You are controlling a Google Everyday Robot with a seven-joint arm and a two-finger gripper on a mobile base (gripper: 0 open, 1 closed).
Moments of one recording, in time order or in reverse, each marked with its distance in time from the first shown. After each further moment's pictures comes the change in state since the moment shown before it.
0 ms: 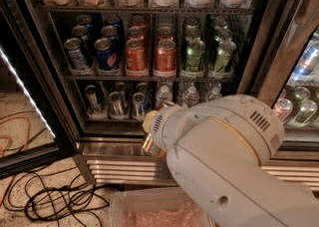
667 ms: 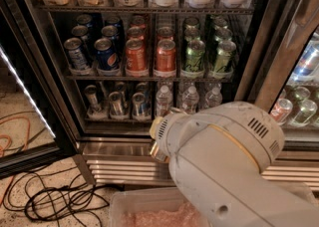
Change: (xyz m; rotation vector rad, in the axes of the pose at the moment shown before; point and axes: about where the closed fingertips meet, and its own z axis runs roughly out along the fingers) arm 0.011 -0.020 0.003 0.052 0.012 0.017
